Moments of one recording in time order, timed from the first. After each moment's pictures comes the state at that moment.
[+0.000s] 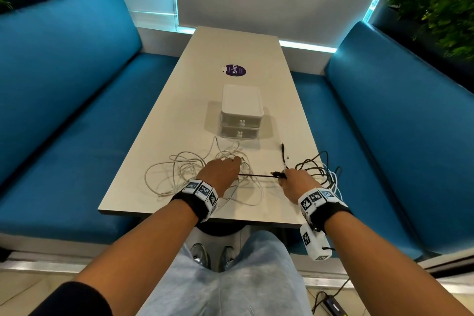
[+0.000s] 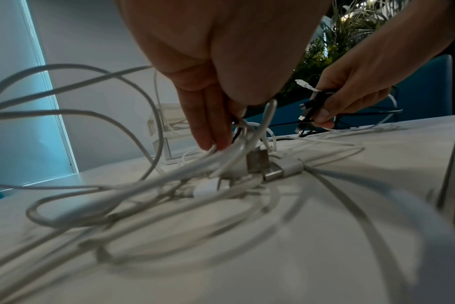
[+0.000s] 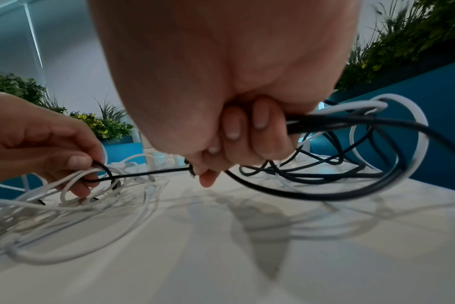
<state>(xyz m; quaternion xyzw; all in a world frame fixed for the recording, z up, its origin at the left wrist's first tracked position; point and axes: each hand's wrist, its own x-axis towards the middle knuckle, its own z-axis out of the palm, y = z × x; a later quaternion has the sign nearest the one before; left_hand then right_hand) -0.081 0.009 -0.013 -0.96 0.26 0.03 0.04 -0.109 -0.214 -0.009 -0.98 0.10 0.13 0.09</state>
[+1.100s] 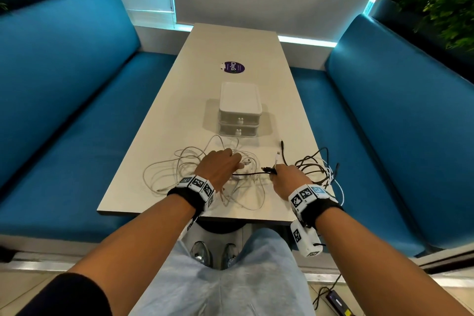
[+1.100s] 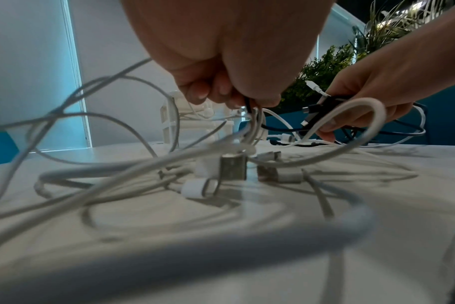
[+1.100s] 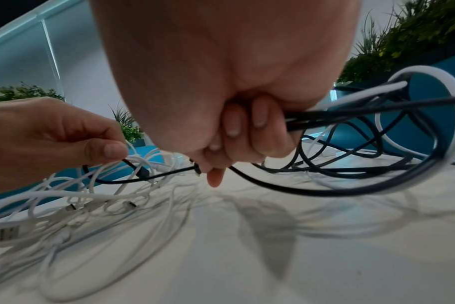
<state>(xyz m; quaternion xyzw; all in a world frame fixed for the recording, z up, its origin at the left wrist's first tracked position) -0.059 0.014 -0.028 -0.95 0.29 -0.08 -0.04 -0.107 -0.195 -0.008 -0.99 0.06 0.13 0.09</state>
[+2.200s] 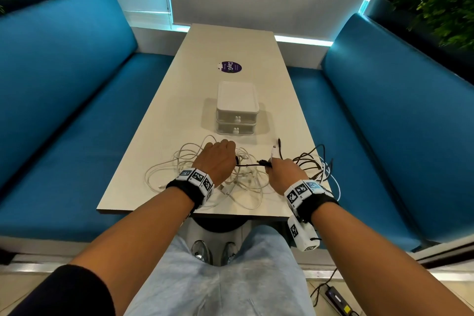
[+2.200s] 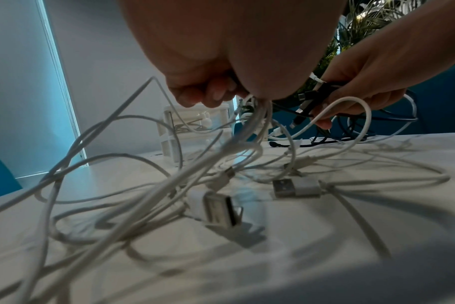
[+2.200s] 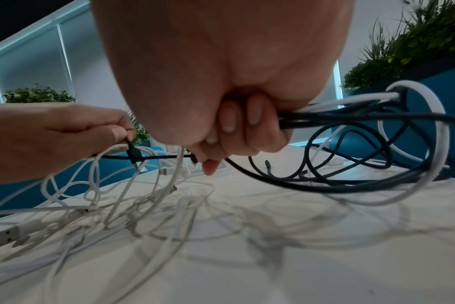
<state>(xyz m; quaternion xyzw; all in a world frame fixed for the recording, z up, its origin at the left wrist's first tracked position) -0.068 0.009 -0.006 -0.96 0.27 -0.07 0.01 -0.108 -0.188 0.000 -0.99 0.05 0.09 0.09</state>
